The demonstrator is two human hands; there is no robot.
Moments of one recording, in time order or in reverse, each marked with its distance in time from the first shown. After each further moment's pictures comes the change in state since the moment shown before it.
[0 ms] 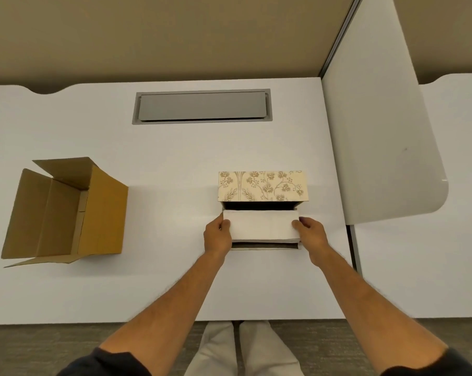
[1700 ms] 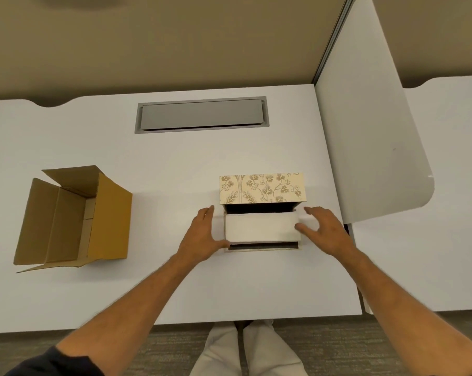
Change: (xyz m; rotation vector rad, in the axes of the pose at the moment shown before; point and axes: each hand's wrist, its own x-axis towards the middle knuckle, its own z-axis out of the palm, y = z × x) left_hand 0.012 0.008 -0.070 0.824 -0.198 0.415; right_hand -0.018 -0.021 -0.051 -0.772 -0.047 -0.597
